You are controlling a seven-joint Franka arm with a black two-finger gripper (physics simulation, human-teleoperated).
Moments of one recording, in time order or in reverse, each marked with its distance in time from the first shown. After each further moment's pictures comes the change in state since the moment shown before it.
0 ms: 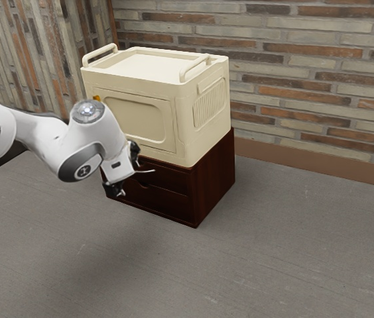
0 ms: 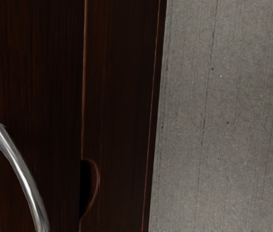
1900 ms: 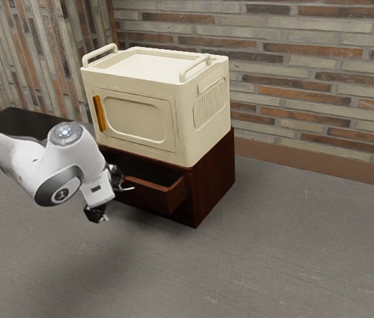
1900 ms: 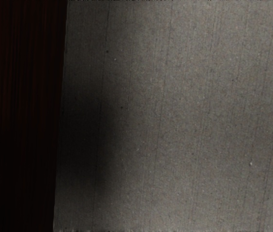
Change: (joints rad) arm -0.007 -0.120 0.045 -0.235 0.001 0.063 0.001
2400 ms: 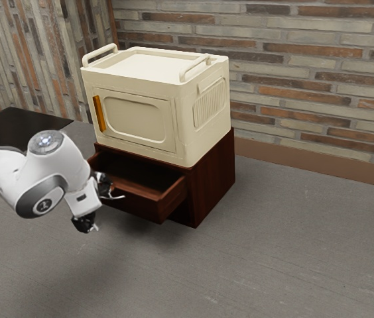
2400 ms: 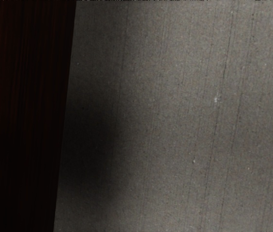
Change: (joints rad) arm 0.004 -0.111 0.013 -0.127 0.001 0.025 -0.001
